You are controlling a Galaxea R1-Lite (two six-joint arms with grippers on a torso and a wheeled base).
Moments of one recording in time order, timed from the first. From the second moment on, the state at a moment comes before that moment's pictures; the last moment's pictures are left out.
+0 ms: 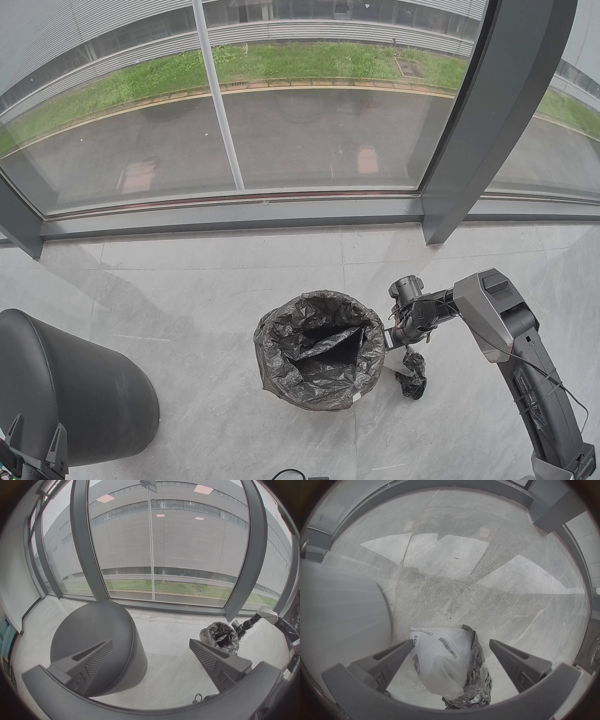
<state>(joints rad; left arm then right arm) 0.04 0.07 -0.09 0.15 0.15 -0.10 0.26 2.88 -2.00 0.20 -0.09 -0.01</state>
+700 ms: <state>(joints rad) 0.04 0.07 -0.02 0.01 0.10 -0.03 0.27 2.88 -2.00 0.21 -0.09 -0.01</state>
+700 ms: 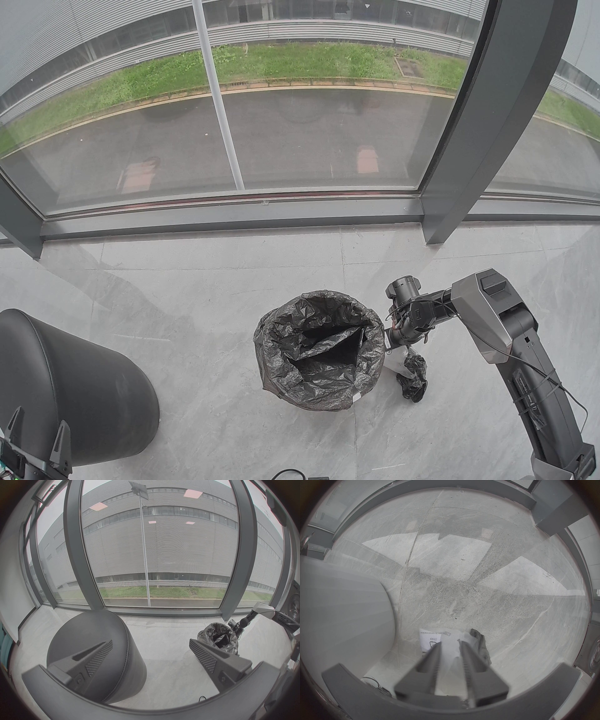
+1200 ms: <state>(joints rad) 0.03 0.07 -0.02 0.01 0.08 -0.04 0.26 2.87 -2.00 0.20 -0.09 0.01</state>
